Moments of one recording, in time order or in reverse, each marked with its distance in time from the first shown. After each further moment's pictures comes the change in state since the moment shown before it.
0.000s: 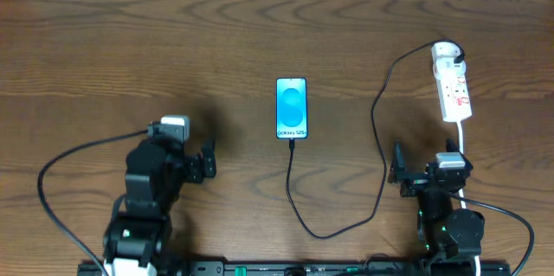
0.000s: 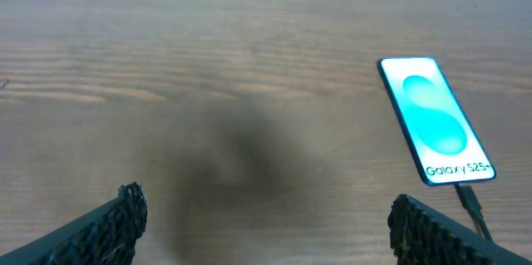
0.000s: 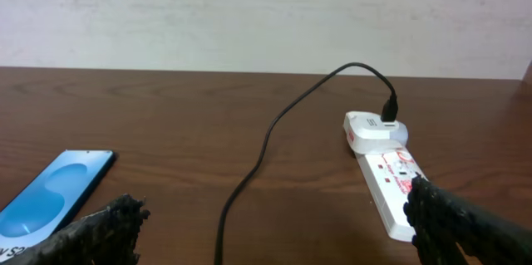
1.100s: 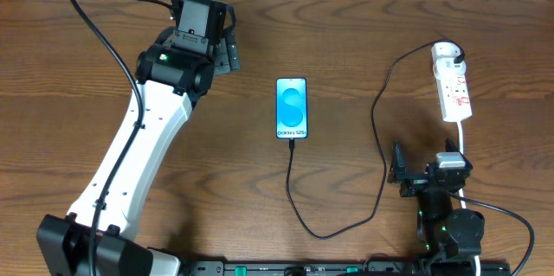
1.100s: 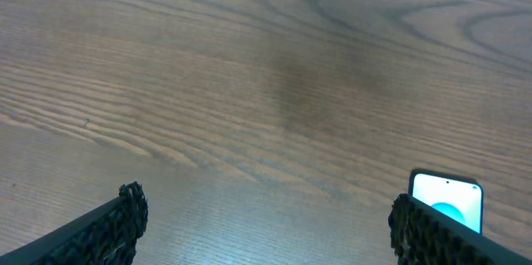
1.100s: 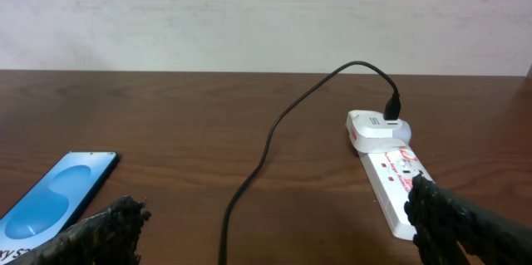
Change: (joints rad) left arm -0.189 0.961 1.132 -0.571 -0.402 -0.293; right arm 0.000 0.000 0.000 0.000 -0.003 0.007
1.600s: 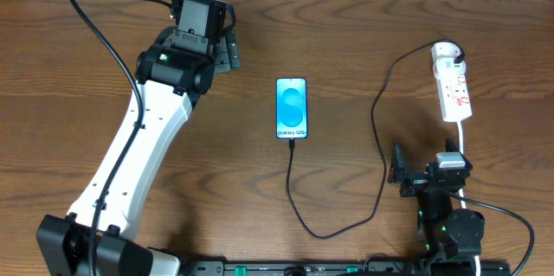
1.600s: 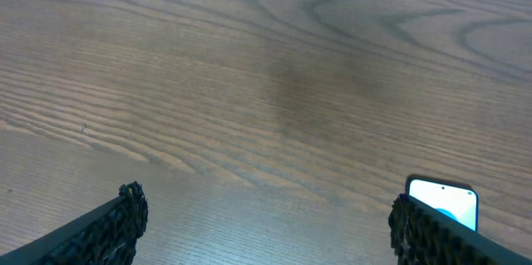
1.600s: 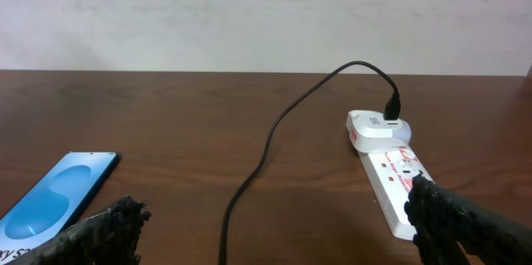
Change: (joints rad) left arm 0.000 0.000 0.000 0.019 0.000 0.000; right arm 0.000 0.000 0.000 0.000 0.000 0.000
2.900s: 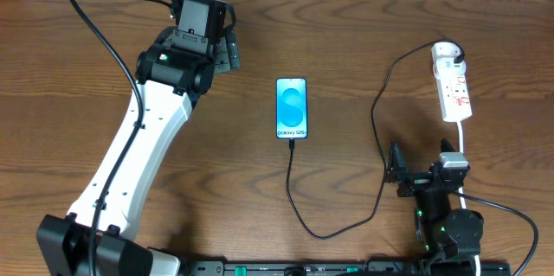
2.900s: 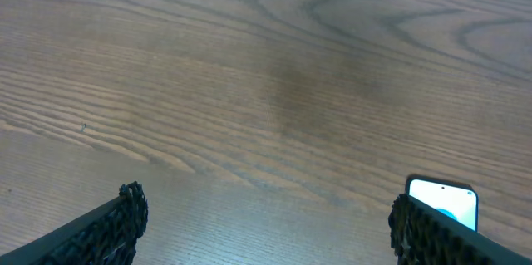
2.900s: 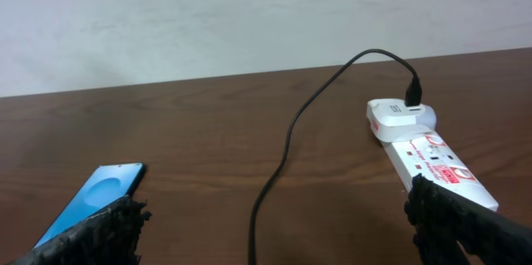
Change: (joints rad) left arm 0.000 0.000 0.000 0.000 0.000 0.000; right arm 0.020 0.000 0.000 0.000 -0.004 0.122
